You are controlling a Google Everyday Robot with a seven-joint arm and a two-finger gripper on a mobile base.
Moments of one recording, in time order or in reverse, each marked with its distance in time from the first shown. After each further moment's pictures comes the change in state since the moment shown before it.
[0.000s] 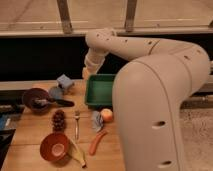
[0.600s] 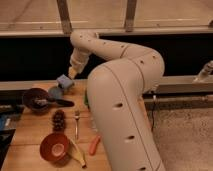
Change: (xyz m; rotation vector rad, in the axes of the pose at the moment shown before) arm -0.071 0.020 0.056 -0.063 -0.019 -0.117
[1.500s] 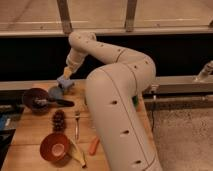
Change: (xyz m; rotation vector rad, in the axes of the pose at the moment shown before) arm -0.037 0.010 0.025 -0.093 -0.070 -0.086
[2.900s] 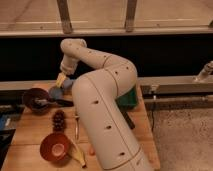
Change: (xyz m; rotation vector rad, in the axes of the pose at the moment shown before) arm 0.000 0.006 0.056 -0.023 0.070 -0.033
